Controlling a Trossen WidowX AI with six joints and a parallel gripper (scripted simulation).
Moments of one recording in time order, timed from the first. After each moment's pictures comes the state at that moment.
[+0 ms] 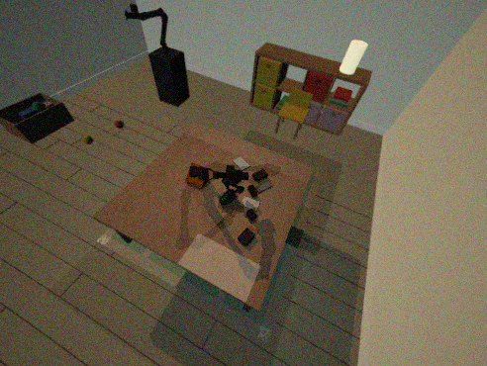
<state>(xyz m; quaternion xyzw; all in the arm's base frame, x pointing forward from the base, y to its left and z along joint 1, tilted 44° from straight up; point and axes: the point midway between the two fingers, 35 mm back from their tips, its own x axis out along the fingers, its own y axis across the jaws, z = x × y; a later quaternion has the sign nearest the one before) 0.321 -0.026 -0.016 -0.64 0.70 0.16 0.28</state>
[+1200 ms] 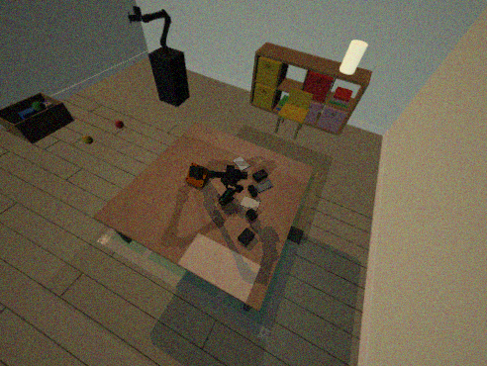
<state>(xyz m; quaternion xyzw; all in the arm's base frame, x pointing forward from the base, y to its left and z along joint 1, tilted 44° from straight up) 0.319 -0.017 0.010 -0.63 0.69 0.17 0.30</state>
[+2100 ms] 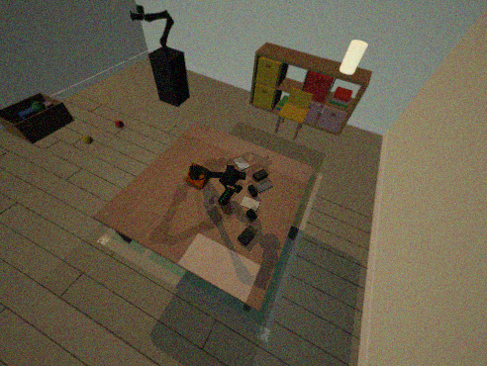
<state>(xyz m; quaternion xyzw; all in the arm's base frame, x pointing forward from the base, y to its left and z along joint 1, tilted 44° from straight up) 0.316 -0.015 0.032 -0.62 0.69 0.19 0.32</state>
